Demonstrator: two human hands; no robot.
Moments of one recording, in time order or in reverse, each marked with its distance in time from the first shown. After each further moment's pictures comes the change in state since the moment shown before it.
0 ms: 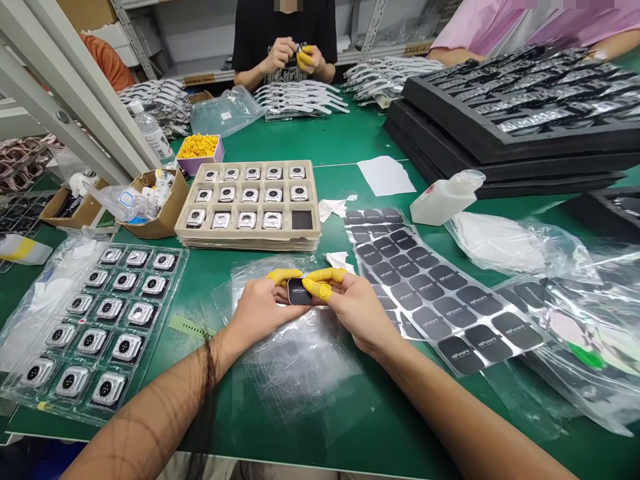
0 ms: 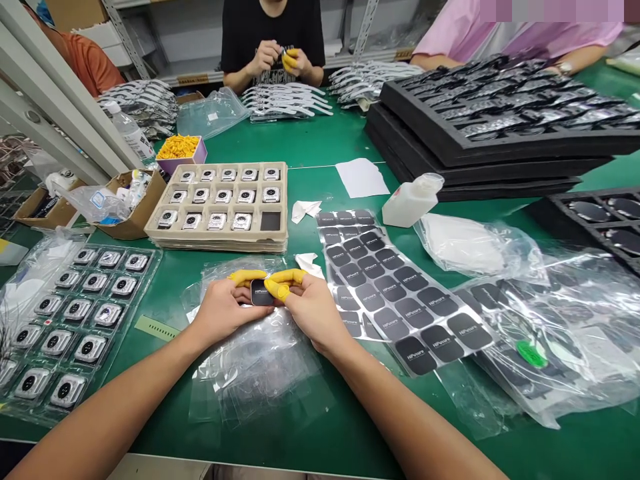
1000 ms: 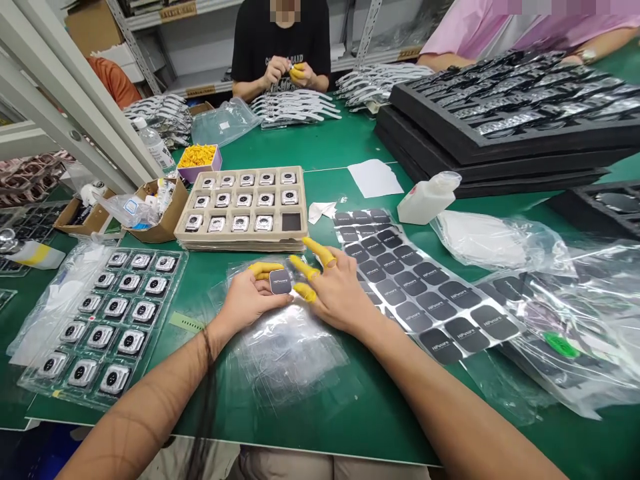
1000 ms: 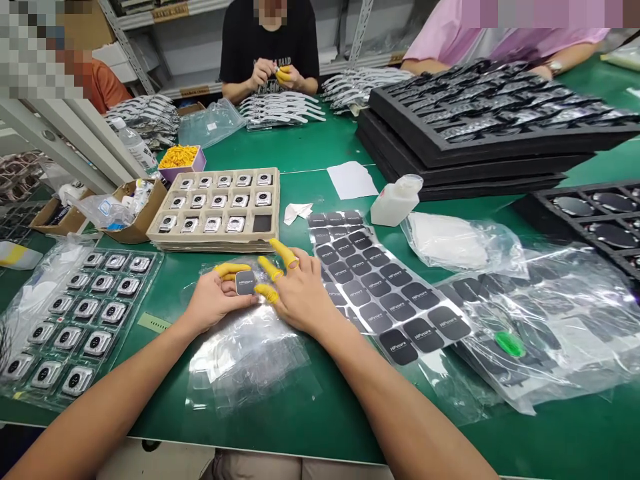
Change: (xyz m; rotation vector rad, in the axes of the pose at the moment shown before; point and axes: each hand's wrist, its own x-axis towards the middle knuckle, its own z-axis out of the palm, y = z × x) left_hand 0.003 -0.009 -0.002 -0.461 0.024 -0.094; right_hand 0.012 0.004 -0.023 -1.237 0.014 -0.887
